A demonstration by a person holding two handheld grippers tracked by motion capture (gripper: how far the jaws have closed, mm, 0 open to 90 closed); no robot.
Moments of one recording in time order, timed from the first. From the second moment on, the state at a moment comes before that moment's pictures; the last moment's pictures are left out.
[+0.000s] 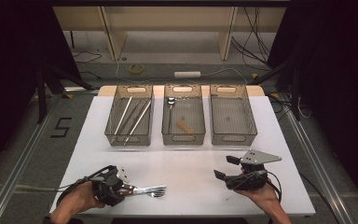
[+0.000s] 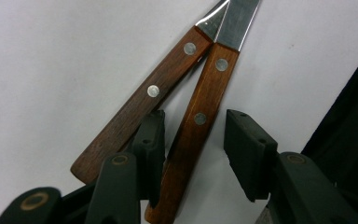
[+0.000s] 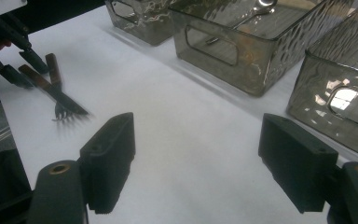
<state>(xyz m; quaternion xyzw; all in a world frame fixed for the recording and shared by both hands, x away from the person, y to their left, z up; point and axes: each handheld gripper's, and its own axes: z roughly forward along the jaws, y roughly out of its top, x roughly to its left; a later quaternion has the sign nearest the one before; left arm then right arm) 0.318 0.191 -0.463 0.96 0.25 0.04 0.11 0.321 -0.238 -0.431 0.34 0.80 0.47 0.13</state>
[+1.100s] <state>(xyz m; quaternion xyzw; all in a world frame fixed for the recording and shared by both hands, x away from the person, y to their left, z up) 0.316 0.187 -0.460 0.96 0.23 0.02 0.13 0.321 -0.236 -0.431 0.34 0.81 0.47 0.13</state>
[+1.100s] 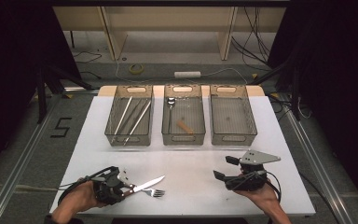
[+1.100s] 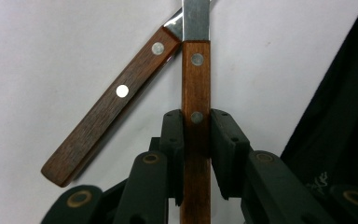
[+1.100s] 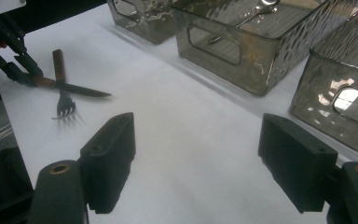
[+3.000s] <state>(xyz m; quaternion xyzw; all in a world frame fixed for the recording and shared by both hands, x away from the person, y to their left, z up) 0.353 0.052 -0.418 0.97 0.16 -0.06 0.19 0.301 -0.129 -0.448 0.10 0.91 0.37 0.17</state>
